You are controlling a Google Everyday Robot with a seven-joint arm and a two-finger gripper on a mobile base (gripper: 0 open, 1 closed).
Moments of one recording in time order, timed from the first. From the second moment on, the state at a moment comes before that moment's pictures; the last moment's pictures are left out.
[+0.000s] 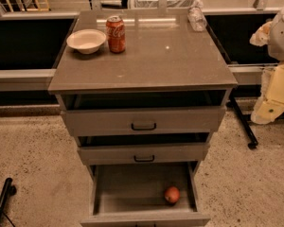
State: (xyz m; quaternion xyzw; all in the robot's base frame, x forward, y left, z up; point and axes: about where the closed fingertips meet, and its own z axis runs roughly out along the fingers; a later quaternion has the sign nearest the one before) arm 0.438 -0.217 0.976 -0.60 0.78 -0.03 0.16
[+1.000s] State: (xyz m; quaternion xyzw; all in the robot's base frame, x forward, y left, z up) arm 0.427 -0.218 0.826 -0.59 0.77 0.10 0.21
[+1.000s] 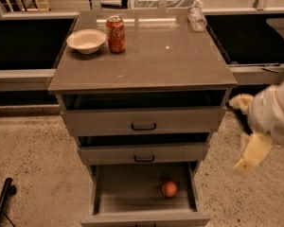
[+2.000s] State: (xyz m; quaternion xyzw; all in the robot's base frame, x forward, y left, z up) arm 0.401 -0.192 0.714 -0.59 0.73 0.23 0.24
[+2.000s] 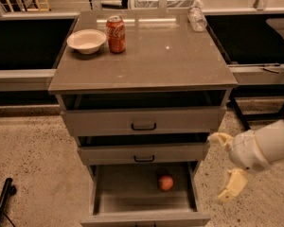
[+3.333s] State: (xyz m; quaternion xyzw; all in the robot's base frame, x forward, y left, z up) arm 0.439 -0.171 0.540 -0.57 0.70 0.30 0.30
